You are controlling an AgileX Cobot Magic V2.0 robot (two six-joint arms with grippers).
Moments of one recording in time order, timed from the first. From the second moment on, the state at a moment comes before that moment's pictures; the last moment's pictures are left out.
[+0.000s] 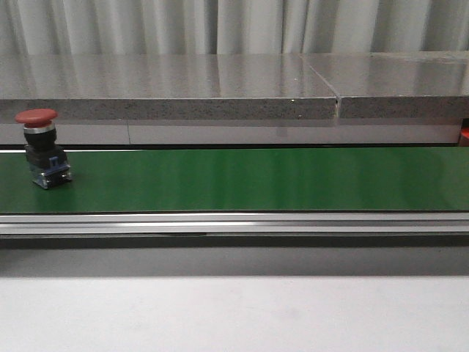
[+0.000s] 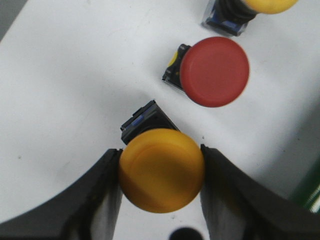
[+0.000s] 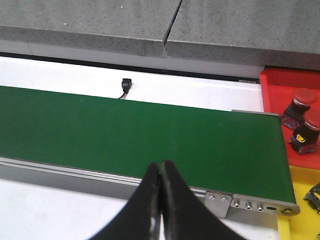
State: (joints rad) left arm 0.56 1.72 -1.24 -0.10 0.91 0.05; right arm 0.08 0.35 -0.58 0.10 0.65 -0.08
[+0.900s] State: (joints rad) left arm 0.27 1.57 -1.24 -0.11 1.01 0.07; right arm 0.08 0.35 -0.58 0.10 0.65 -0.07
